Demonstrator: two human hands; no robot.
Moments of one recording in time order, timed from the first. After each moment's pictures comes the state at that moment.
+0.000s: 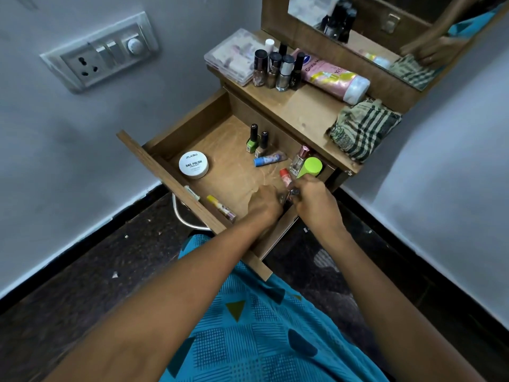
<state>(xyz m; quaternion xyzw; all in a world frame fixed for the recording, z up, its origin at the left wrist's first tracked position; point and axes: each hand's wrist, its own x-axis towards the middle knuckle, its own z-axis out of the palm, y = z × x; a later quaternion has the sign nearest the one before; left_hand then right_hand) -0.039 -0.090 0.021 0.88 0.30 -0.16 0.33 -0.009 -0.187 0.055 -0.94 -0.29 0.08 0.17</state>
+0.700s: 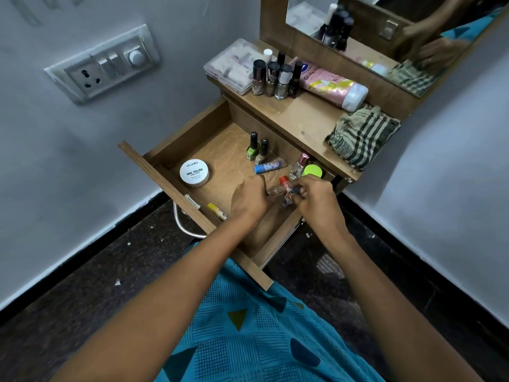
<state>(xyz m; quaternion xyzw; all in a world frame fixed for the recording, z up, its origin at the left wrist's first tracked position) -0.049 -0.063 0.054 0.90 0.28 -0.05 0.32 -0.001 -0.183 0.065 -0.91 -0.25 0.10 0.30</state>
